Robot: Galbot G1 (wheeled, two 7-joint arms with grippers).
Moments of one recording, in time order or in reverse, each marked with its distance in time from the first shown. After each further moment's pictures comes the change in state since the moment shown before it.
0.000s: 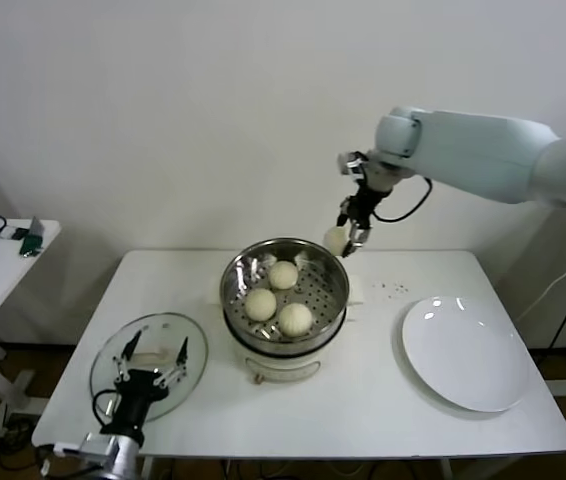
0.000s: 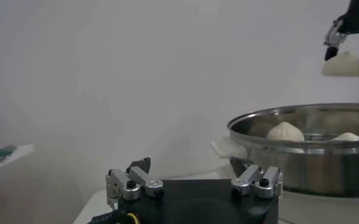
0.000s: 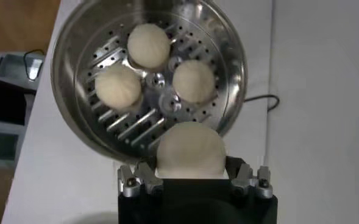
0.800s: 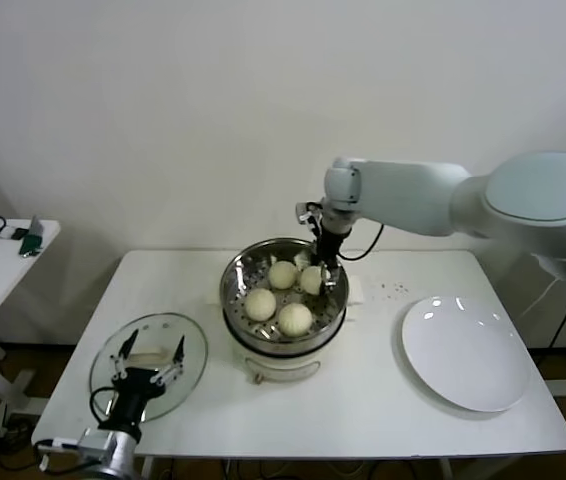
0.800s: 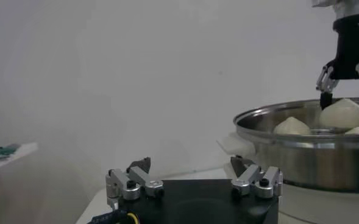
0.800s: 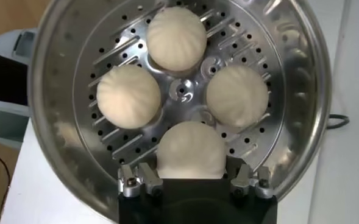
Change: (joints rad) left arm -0.021 0.016 -0.006 0.026 -0.011 0.002 -0.003; right arm -0.153 0.116 -0.012 -0.047 -0.073 -0.030 0.040
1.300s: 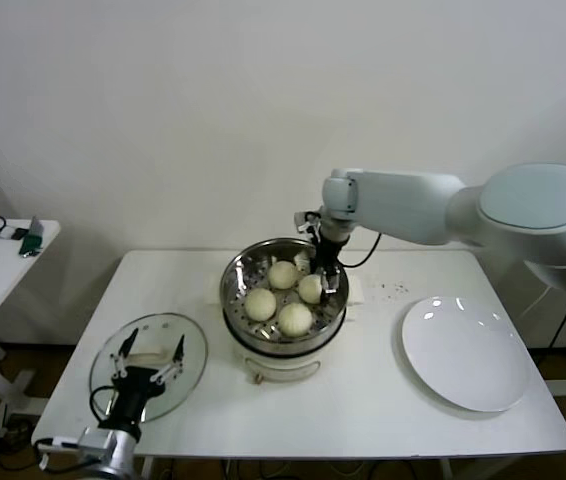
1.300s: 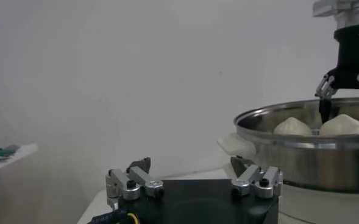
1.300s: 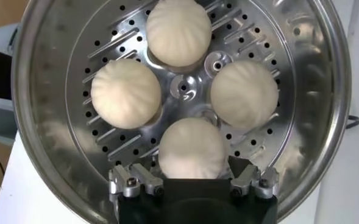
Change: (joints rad) left arm -0.001 0.004 0.000 0.001 -0.001 0.000 0.000; right arm -0.014 -0.017 0.027 0.013 -0.028 -0.003 0.014
